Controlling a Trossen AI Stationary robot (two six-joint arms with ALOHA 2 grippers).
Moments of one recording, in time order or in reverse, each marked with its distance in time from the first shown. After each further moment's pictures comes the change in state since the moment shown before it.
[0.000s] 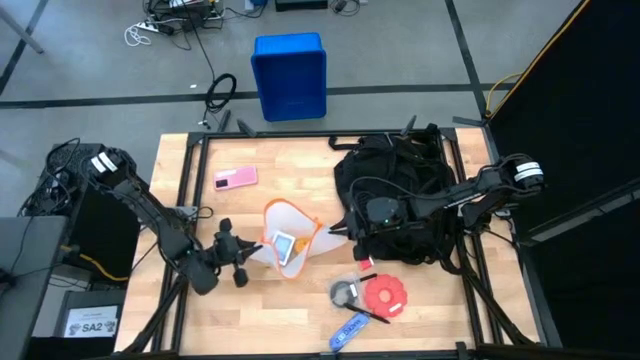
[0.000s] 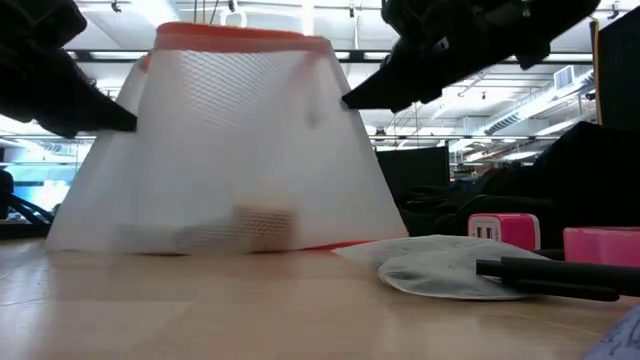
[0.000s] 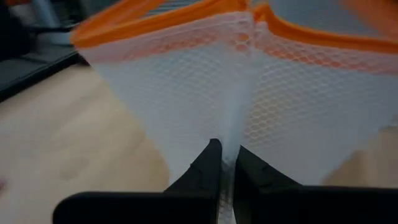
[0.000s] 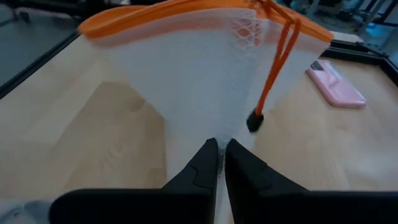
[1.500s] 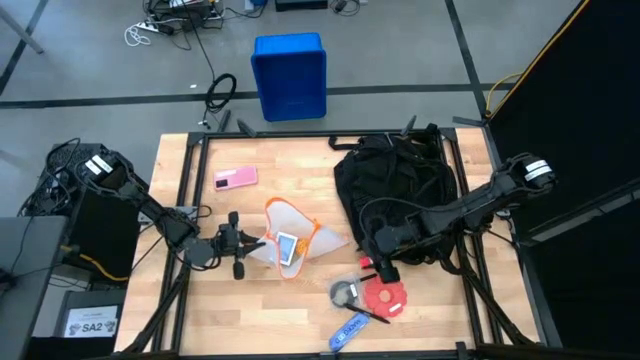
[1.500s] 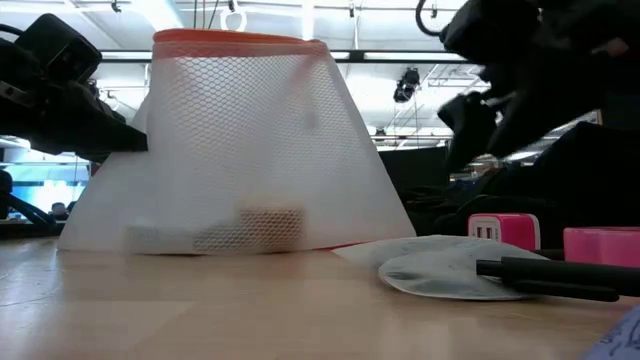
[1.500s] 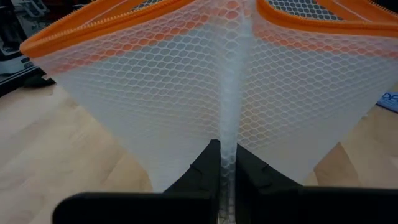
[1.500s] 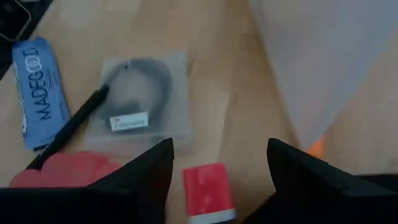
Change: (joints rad) left arm 0.156 -0.018 -0.271 0.634 0.249 0.404; right arm 0.200 -0.083 -0.034 -0.468 -0.029 0.216
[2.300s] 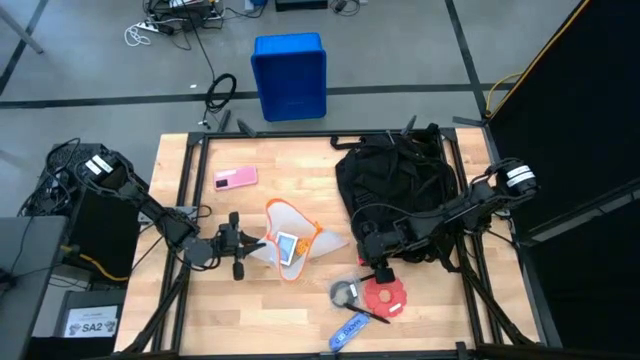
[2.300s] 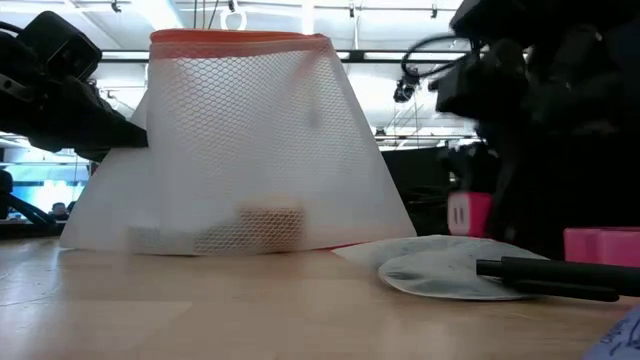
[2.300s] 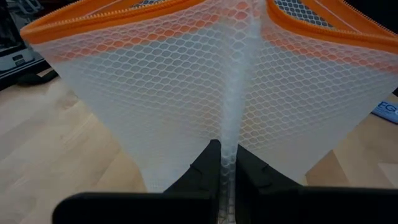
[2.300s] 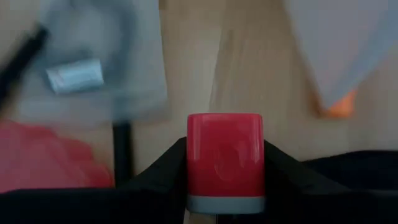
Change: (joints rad) left arm 0.000 0.000 0.000 0.019 0.011 -0.009; right arm -0.037 0.136 0.000 0.020 -0.005 -0.003
